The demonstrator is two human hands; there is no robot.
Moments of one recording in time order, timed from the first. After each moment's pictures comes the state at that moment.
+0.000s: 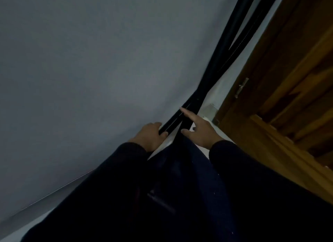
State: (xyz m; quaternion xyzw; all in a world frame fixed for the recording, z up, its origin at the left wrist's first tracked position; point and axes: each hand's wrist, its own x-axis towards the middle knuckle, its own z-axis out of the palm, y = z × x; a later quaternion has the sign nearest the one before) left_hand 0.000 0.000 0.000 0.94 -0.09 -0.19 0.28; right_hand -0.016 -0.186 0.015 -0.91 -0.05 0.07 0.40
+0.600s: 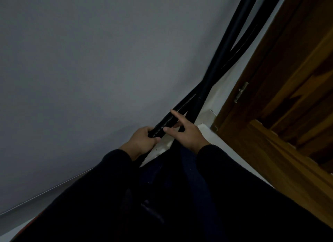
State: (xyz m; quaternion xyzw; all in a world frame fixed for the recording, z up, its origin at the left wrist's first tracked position) left_hand 0.004 0.010 -0.047 0.83 0.03 -0.18 0.52; right_hand -0.006 -0.155 -0.026 -0.88 -0.01 0.04 0.47
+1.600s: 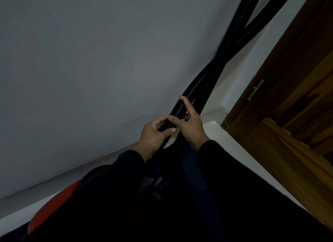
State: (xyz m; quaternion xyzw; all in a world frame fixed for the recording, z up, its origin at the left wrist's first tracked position) left_hand -0.039 0.024 -0.056 0.71 0.01 -0.03 0.70; right_hand -0.018 -0.100 -0.042 -0.82 0.02 -0.04 0.57
